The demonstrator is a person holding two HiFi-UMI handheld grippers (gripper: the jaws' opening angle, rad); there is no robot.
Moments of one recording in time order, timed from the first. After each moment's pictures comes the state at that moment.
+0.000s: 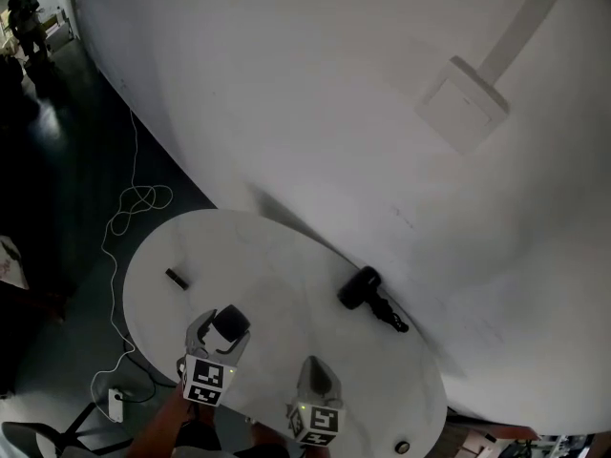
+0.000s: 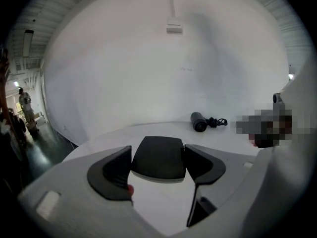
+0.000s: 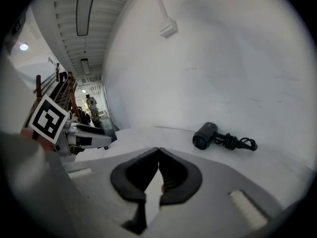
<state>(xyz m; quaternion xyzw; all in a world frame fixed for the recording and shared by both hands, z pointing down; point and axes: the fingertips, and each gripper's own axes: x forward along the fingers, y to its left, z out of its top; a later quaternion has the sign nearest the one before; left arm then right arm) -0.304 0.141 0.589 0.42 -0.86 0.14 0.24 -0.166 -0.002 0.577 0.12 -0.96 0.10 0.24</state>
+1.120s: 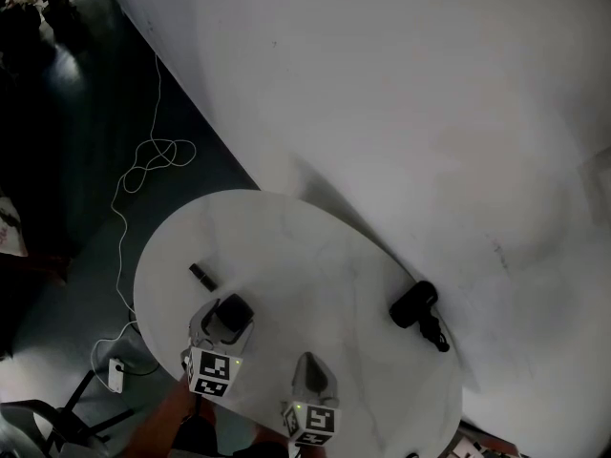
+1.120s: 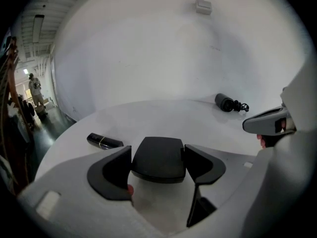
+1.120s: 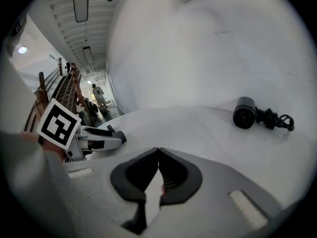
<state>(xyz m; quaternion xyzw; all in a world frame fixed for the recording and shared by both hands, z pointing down) -0.369 0.214 0.704 0.37 -0.86 0.13 0.32 -0.246 0.077 0.666 0.07 -0.94 0.11 0.32</state>
